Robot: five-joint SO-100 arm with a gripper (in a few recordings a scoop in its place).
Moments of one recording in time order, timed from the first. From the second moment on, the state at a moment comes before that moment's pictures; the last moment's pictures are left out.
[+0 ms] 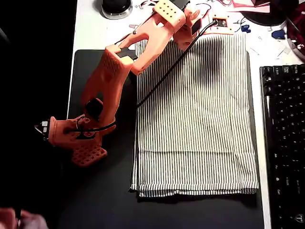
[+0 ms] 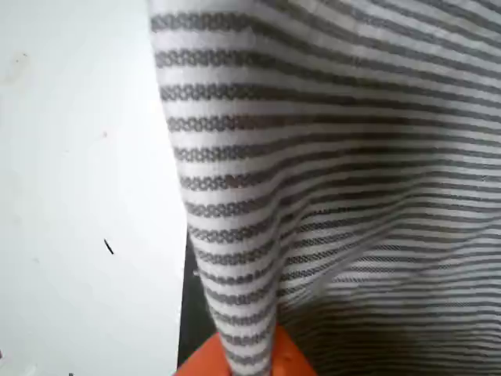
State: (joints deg) arm -45.1 55.8 41.0 90.2 -52.2
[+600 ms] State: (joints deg) arm -16.4 92.6 73.8 94.6 -72.0
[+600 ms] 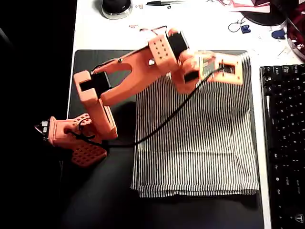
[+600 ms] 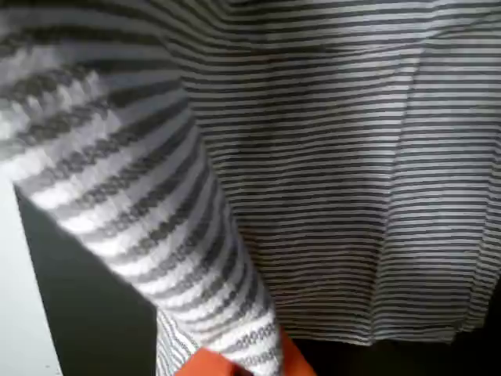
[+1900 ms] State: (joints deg) arm 23.8 85.6 90.7 72.2 -94.2
